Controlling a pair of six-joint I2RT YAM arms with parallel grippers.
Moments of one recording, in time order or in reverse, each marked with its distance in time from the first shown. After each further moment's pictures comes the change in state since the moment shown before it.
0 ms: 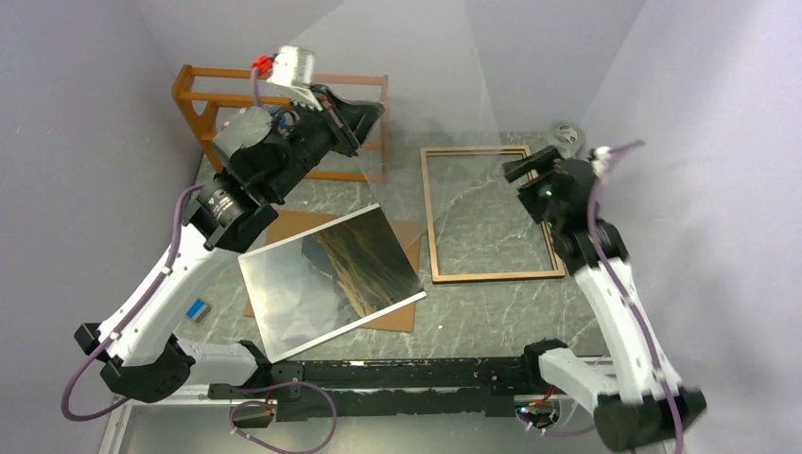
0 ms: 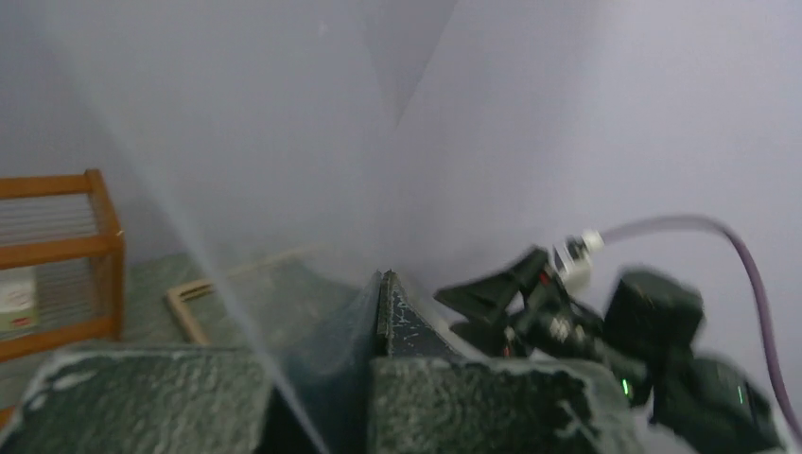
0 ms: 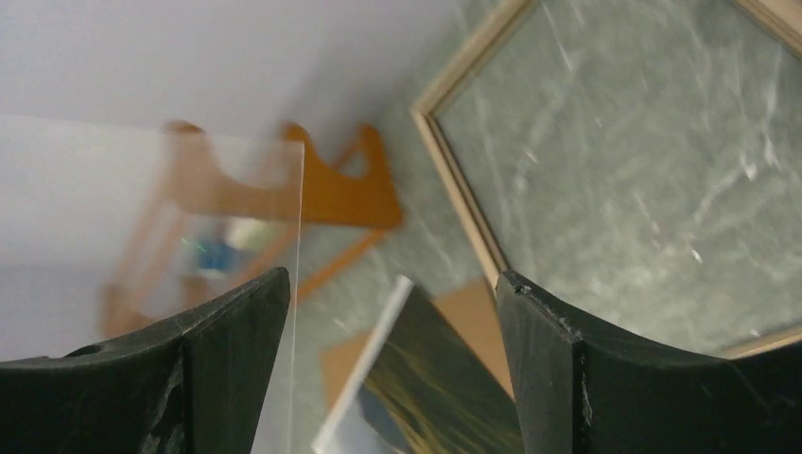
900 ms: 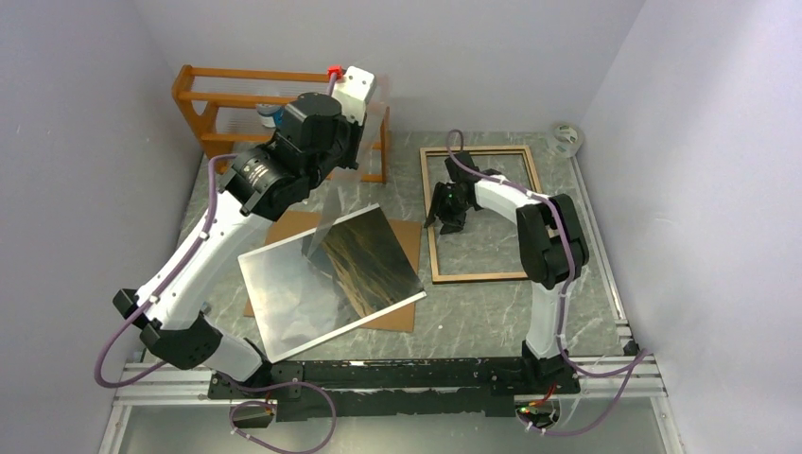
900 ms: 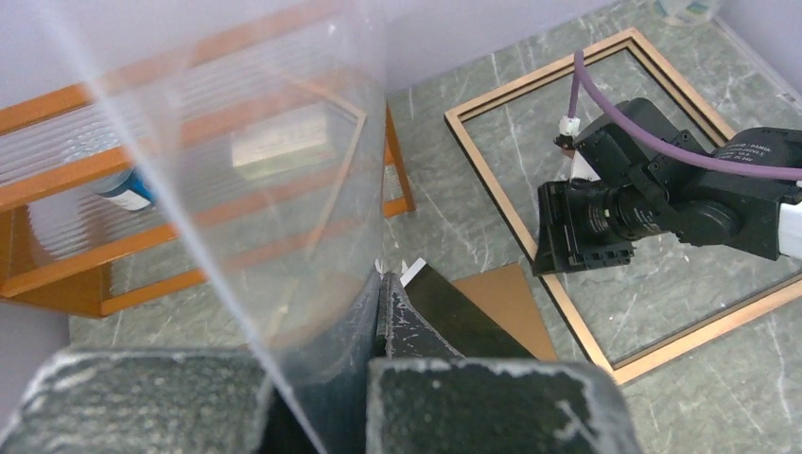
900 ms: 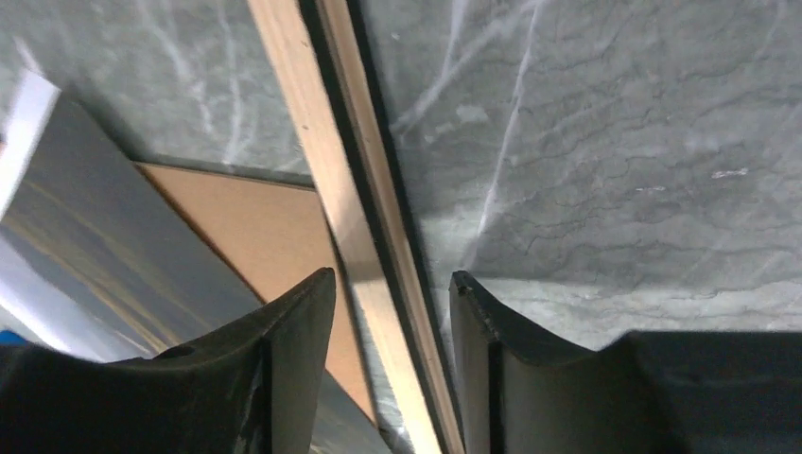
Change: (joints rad) left arm -0.003 0.219 0.261 -0.631 -0.287 0.457; right arm 0.154 1.073 0.263 0.008 -0.428 -0.379
